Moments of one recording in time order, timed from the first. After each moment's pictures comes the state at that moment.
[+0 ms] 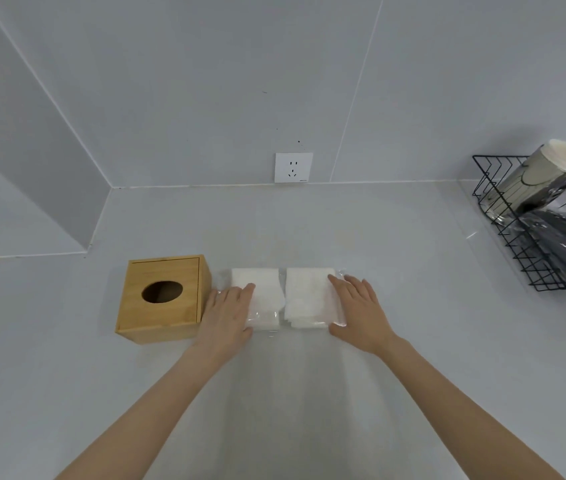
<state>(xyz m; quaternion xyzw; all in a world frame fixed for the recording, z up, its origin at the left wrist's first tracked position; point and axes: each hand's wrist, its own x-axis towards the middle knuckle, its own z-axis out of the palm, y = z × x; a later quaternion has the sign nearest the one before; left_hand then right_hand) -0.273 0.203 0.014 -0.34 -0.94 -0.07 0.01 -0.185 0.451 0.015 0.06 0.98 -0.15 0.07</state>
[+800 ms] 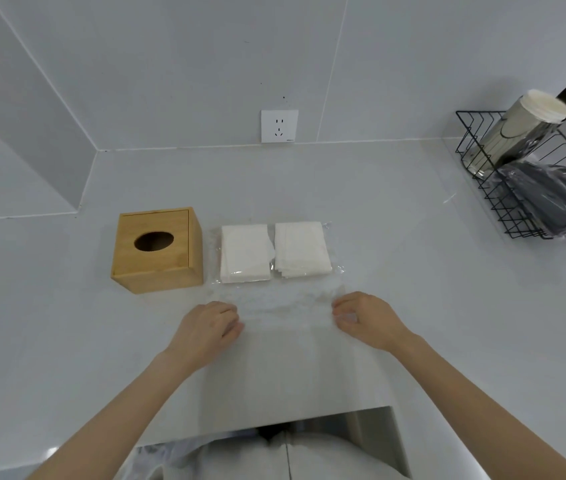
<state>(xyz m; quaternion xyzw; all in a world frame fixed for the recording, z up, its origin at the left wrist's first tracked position) -0.203 0.153 0.003 -0.41 -0.90 -0.12 -0.09 -0.093 0.438 0.025 0.09 0.95 -0.23 0.17</state>
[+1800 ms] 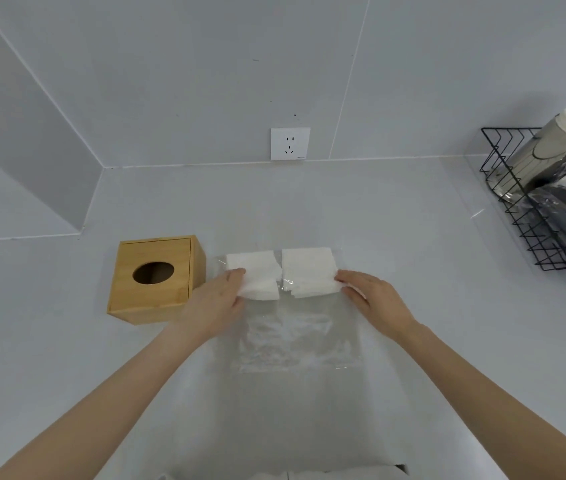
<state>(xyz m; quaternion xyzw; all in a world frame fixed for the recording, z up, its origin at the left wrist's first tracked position) -0.274 0.205 0.042 -0.29 -0.94 -0.10 -0.16 -0.166 0.474 0.023 0.04 0.96 -0.27 -0.01</state>
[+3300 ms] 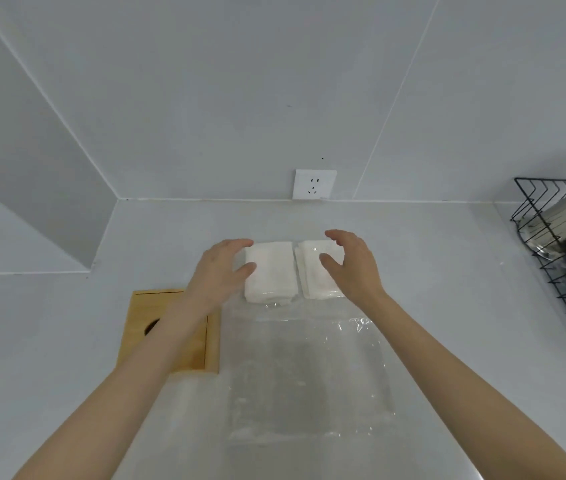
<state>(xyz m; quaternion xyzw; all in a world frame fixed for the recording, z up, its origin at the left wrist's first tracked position) -0.385 0.223 0.089 -0.18 -0.90 -0.37 -0.13 -0.322 0.436 0.077 0.17 0.92 -0.36 -0.05</state>
